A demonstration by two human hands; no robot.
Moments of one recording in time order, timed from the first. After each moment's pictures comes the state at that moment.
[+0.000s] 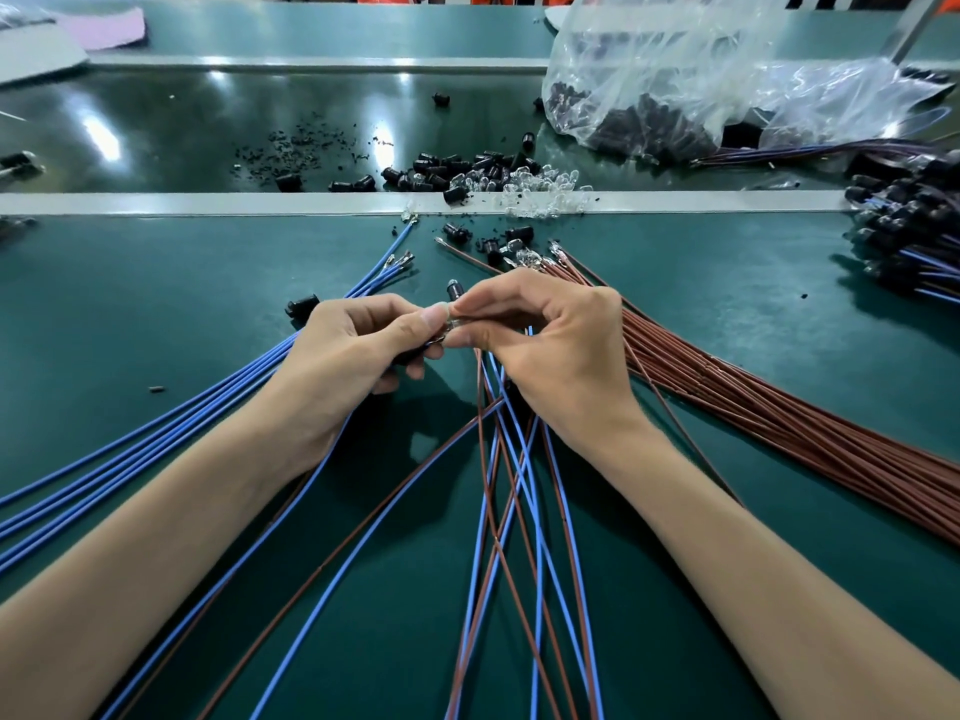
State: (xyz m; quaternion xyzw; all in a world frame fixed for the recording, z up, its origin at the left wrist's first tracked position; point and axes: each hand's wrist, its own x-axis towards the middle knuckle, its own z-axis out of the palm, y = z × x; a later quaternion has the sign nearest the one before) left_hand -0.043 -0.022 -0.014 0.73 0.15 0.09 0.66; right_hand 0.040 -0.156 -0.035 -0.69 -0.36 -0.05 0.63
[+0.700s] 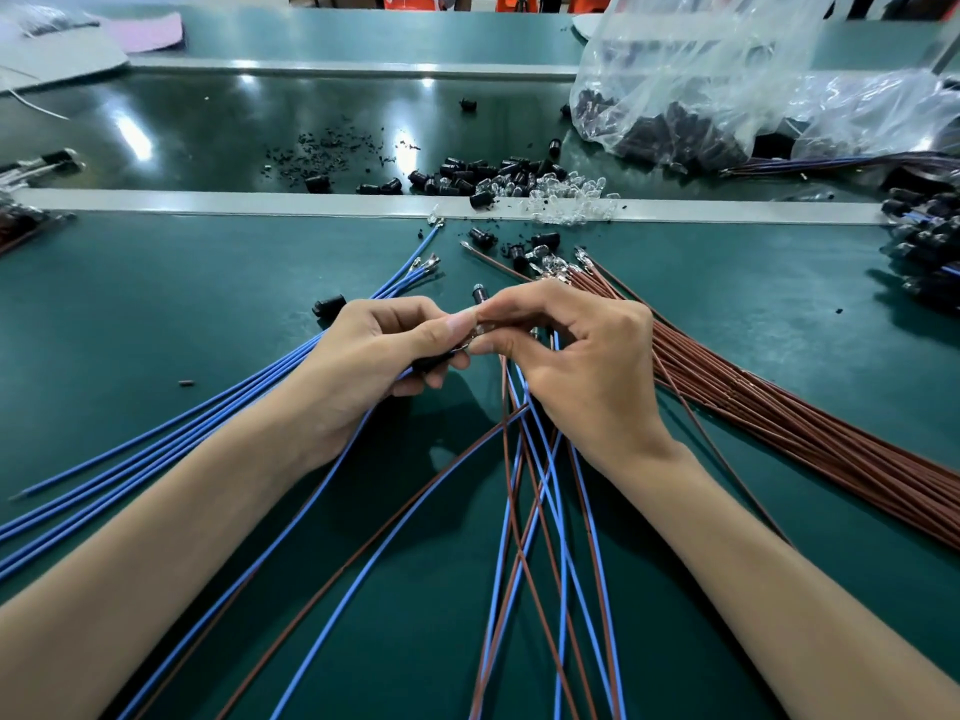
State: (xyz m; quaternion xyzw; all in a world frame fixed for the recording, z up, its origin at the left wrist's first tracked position) left_hand -0.045 -0.018 -0.008 0.72 0.13 0.06 0.67; right_hand 0.037 -0.155 -0.035 -0.68 -0.43 -0.15 0.58
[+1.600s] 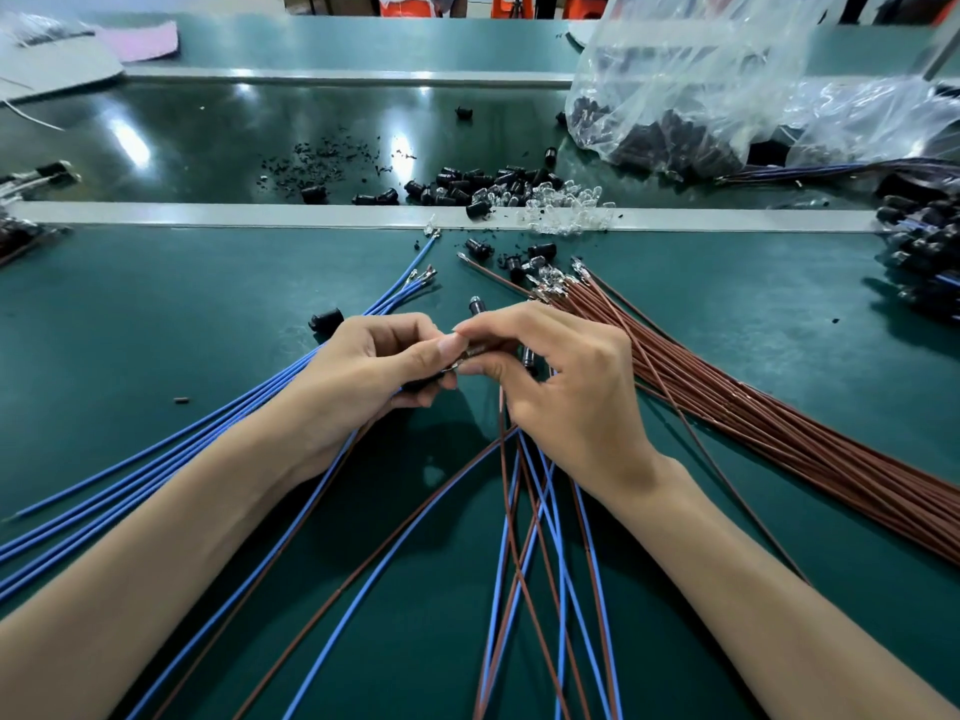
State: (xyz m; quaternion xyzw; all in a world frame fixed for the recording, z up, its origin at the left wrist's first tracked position) left_hand -0.044 -0.009 -0.013 0.71 0.09 0.03 0.70; right_hand 0.036 -0.154 -0.038 -0.69 -0.47 -0.19 0.52
